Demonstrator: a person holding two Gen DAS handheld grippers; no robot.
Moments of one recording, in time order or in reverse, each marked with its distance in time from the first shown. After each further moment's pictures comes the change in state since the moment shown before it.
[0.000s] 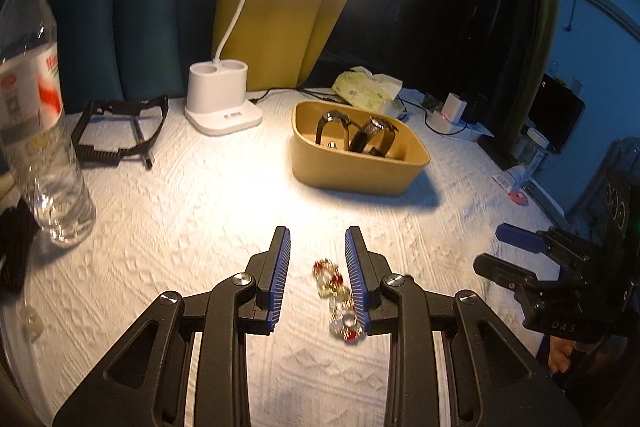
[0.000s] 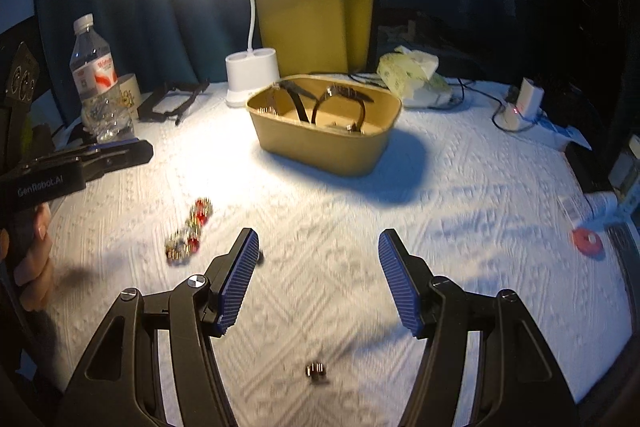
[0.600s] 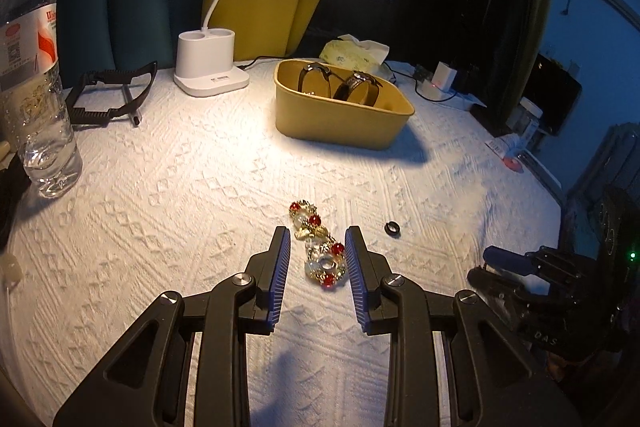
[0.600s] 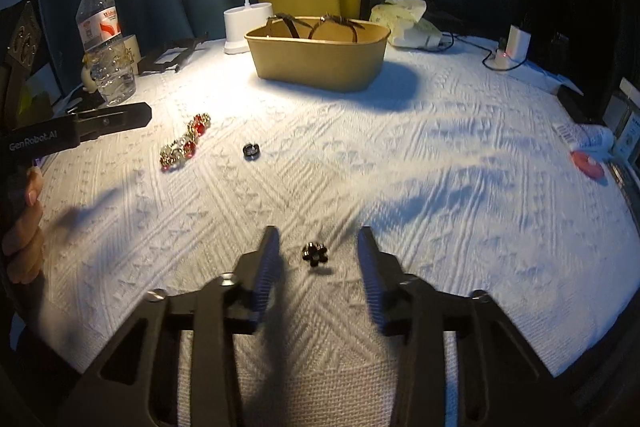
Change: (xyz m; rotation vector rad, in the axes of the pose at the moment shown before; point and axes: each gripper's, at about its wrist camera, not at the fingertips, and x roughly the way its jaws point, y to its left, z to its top) left arm 0.001 -0.017 -0.038 0.020 0.056 -0.002; right arm -0.003 0.000 -0.058 0.022 0.064 -0.008
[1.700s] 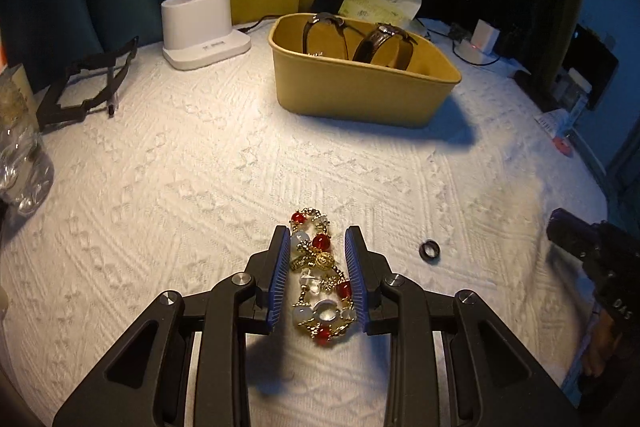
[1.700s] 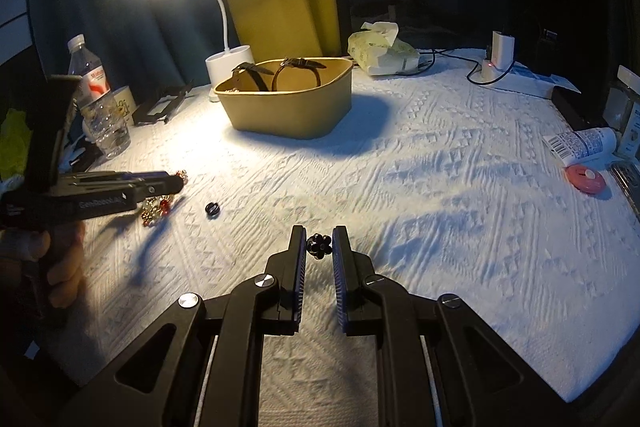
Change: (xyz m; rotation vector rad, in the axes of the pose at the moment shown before) left arm 0.070 -0.015 0.025 0.021 0.151 0.137; right arm 0.000 -0.053 0.025 0.080 -0.098 0.079
